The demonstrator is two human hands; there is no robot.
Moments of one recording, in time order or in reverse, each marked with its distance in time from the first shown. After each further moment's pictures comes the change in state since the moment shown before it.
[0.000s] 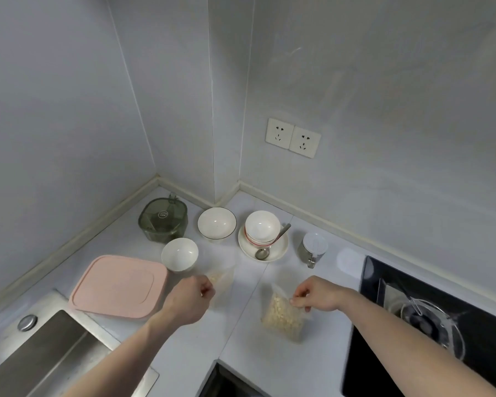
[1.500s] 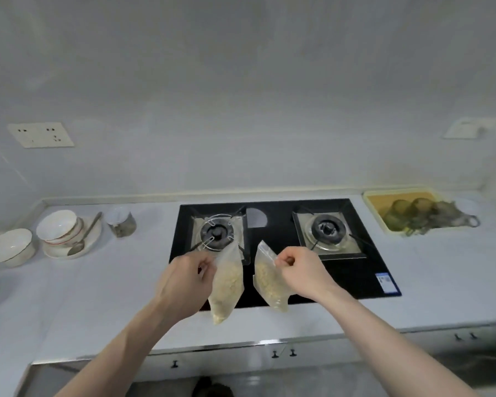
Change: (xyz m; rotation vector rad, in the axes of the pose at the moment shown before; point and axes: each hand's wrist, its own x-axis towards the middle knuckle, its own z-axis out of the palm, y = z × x) left_hand -0.263 0.403 0.214 0.044 -0.016 0.590; right_hand -0.425 0.312 0.075 0.486 0.857 0.225
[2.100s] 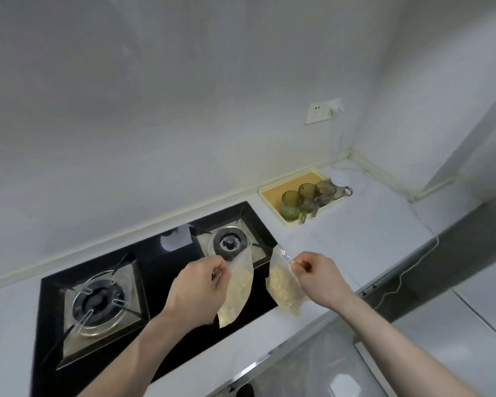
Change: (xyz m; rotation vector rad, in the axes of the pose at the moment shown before) left_hand 0.099 0.212 0.148 -0.043 -0.316 0.407; right_hand -0.024 0.173 -0.180 0.077 0.375 0.307
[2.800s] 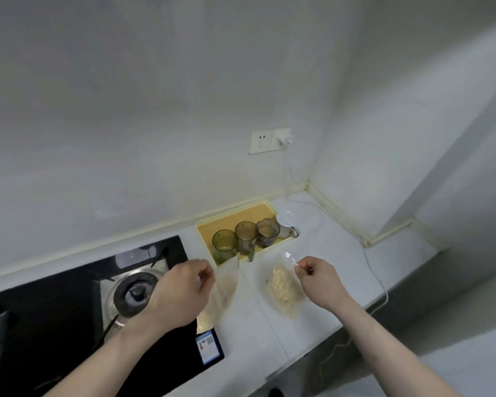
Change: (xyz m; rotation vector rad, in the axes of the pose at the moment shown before) left_hand 0.188 0.132 0.132 0.003 0.017 0.081; right_hand 0.187 0.155 -0.179 -0.024 0.112 0.071
